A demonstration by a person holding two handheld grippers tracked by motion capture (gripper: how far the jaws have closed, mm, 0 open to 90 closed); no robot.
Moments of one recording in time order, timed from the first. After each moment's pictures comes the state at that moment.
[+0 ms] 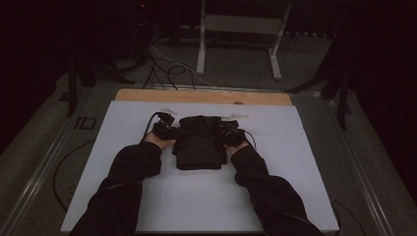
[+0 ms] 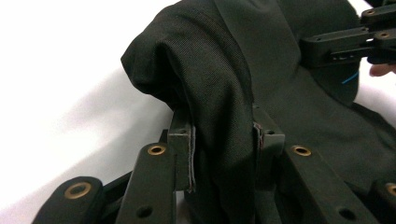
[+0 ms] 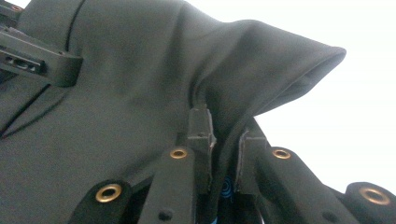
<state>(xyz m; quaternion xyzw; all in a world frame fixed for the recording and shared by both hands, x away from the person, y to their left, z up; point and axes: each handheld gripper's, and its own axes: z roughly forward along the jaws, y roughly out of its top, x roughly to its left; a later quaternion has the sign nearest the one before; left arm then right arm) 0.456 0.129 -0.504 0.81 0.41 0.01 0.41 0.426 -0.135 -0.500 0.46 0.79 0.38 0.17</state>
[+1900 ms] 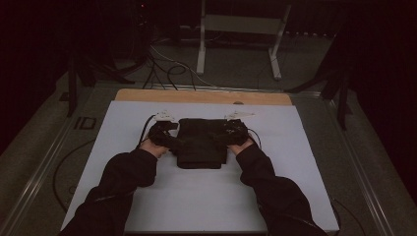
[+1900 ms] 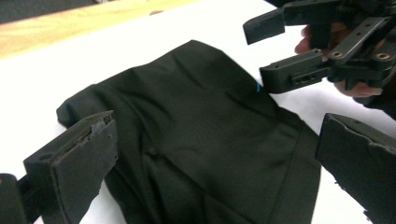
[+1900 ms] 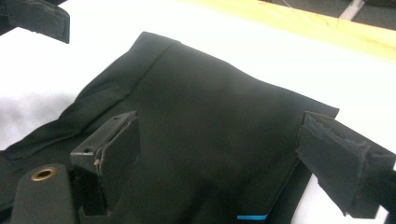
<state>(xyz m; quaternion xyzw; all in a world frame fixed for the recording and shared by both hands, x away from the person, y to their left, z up) 0.403 0.129 -0.463 0.81 0.34 0.07 0.47 0.417 -0.143 -0.476 0.41 0.79 0.43 0.15</state>
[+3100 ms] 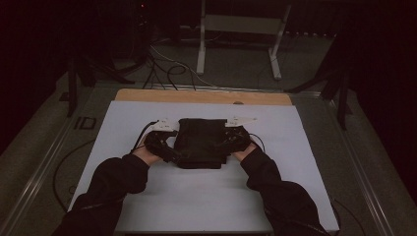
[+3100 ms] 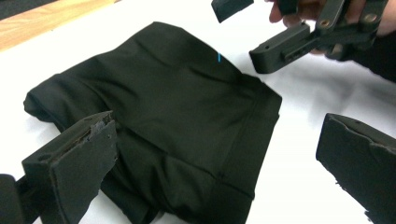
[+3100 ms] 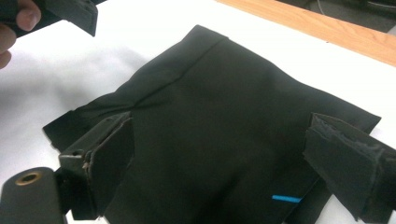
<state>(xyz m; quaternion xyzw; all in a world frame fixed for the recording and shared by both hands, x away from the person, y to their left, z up) 0.372 0.134 -0.454 0.85 0.27 0.06 0.45 0.396 -0.148 -0.472 0.34 0.82 0.45 0.12</state>
